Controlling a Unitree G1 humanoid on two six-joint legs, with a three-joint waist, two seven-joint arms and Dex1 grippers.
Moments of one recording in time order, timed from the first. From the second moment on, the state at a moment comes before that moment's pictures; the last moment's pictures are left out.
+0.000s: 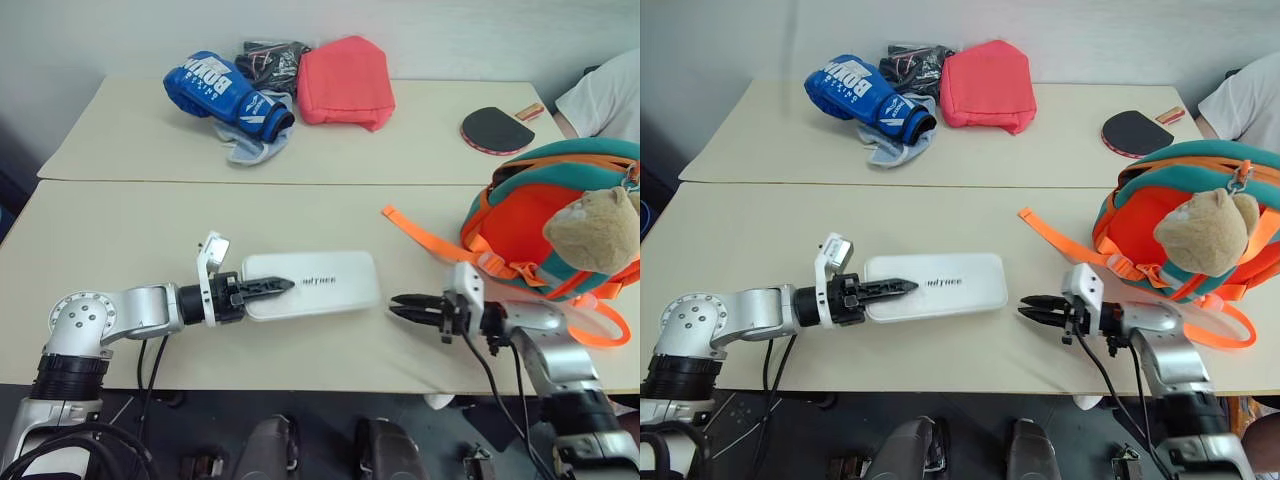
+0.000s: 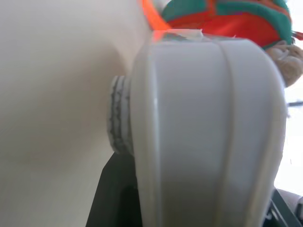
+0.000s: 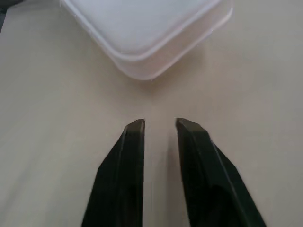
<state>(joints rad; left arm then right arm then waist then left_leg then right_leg) -0.38 0.76 0.08 -0.07 -1.63 1.18 -0.23 -0.14 -0.63 -0.09 -0.03 0.39 0.20 1.15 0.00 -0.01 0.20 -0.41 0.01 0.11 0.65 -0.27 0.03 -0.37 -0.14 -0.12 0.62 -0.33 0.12</state>
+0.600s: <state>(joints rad) -0.32 0.63 0.00 -0.10 -0.81 0.45 -1.06 0.40 -0.67 -0.80 -0.07 0.50 0.08 0.93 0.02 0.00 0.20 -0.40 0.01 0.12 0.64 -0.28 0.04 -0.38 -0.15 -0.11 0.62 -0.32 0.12</state>
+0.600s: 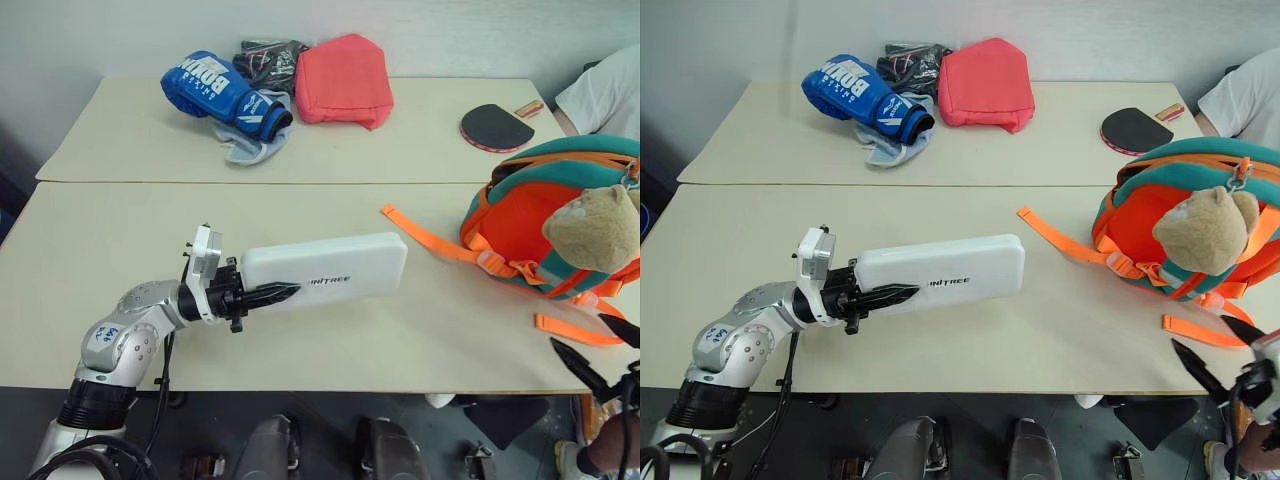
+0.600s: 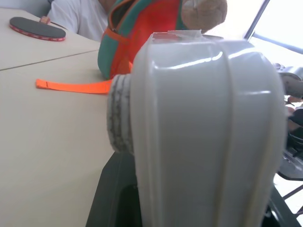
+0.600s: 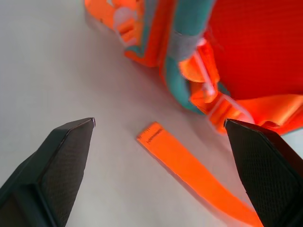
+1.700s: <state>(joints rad) -0.47 0.59 0.38 0.06 -0.94 0.66 -0.87 -0.42 -0.56 -0.01 -0.33 0.79 0.58 1.07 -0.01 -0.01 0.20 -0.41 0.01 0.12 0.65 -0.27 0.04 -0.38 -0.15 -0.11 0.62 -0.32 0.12</state>
